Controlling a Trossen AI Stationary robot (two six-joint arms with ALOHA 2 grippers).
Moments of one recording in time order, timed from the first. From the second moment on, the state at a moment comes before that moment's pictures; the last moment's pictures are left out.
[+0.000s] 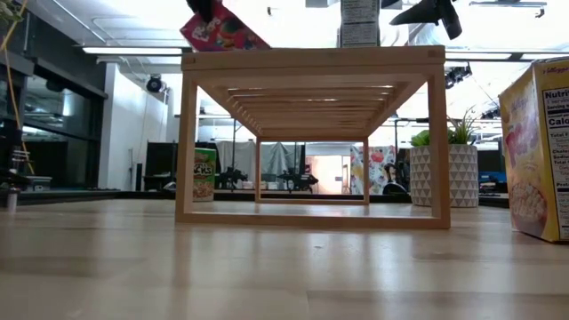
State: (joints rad) left arm 0.13 1.67 1.97 -1.57 -0.06 0.04; right arm 0.02 0.86 0.90 -0.31 0.59 0.66
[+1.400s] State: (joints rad) left arm 0.14 1.45 1.79 -1.43 -0.14 -0.02; right arm 0.02 0.86 0.90 -0.31 0.59 0.68
